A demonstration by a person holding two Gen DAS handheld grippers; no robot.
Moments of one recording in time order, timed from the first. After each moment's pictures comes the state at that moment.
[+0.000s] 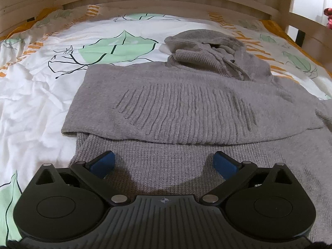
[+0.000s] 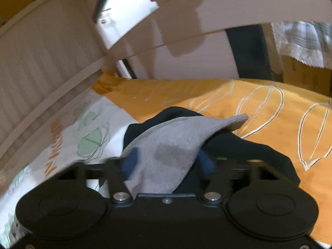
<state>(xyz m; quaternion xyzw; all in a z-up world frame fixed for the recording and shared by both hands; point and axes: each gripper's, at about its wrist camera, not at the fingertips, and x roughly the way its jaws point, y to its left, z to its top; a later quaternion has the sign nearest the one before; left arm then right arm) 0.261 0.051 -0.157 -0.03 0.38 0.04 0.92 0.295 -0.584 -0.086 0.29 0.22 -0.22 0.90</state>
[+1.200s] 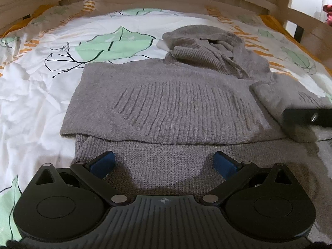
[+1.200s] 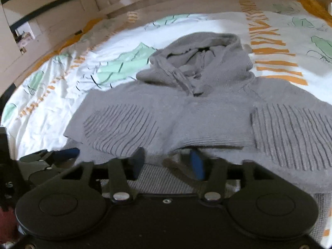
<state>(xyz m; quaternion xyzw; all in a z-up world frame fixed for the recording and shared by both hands) 0.269 0.052 -0.152 -0.03 0.40 0.03 0.91 0.310 -0.191 -0.106 0.05 0.38 0.27 0.88</state>
